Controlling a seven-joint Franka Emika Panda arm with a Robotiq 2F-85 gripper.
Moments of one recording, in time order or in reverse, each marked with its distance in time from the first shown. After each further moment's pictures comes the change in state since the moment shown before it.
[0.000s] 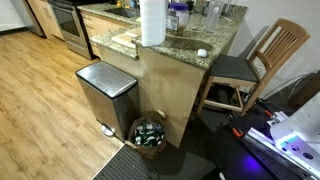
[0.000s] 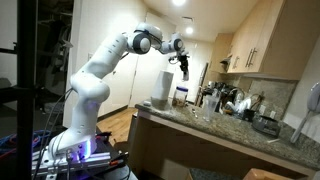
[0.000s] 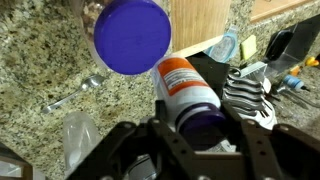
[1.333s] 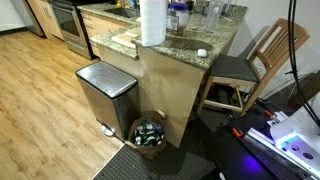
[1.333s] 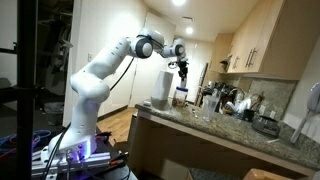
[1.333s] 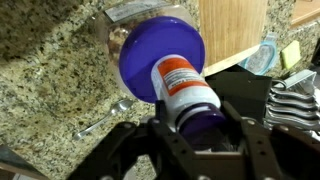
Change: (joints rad) arm -0.002 0.087 -0.011 0.053 0.076 -0.103 0.060
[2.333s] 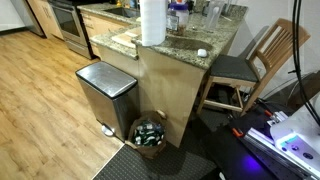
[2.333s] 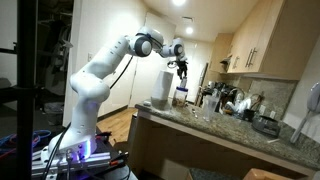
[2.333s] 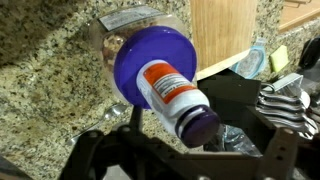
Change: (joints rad) arm 0.006 -0.034 0.004 -0.051 0.007 0.058 0.001
